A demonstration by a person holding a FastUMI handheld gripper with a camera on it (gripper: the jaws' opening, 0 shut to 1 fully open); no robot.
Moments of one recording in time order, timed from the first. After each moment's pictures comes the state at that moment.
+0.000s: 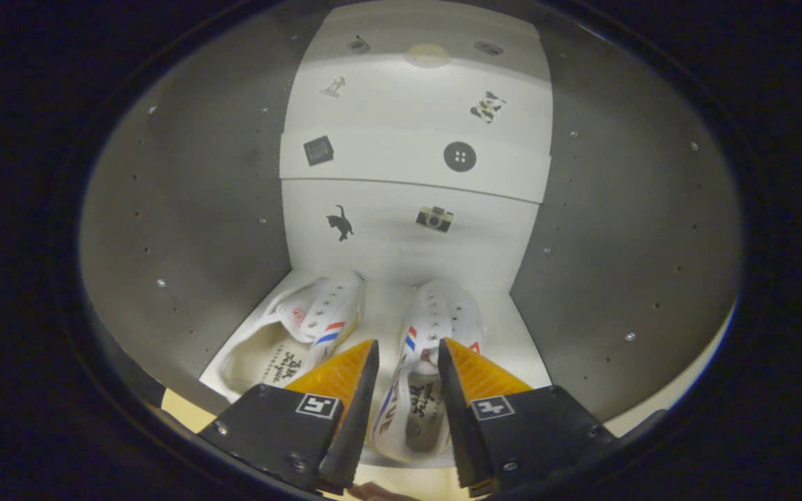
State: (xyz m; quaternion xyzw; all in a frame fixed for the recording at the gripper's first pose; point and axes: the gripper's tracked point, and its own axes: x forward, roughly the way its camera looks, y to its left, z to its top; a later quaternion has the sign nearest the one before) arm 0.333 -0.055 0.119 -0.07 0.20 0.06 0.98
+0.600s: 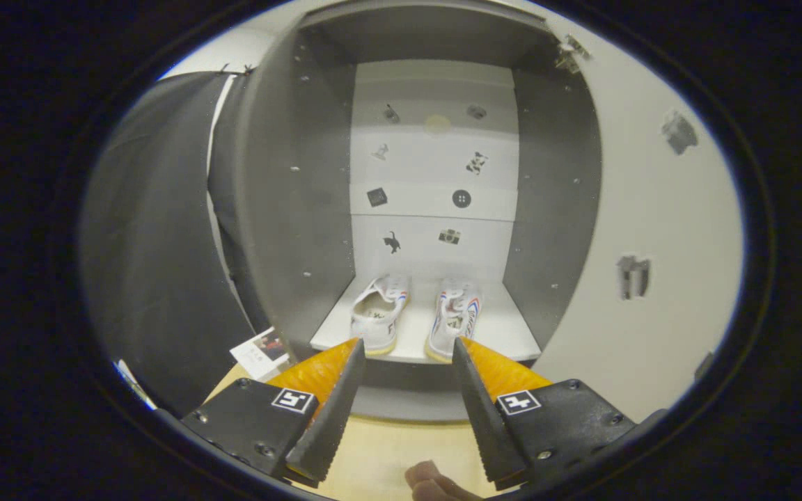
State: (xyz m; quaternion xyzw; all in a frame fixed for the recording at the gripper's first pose) arm 0.129 -0.037 0.161 -0.05 0.15 0.08 0.98
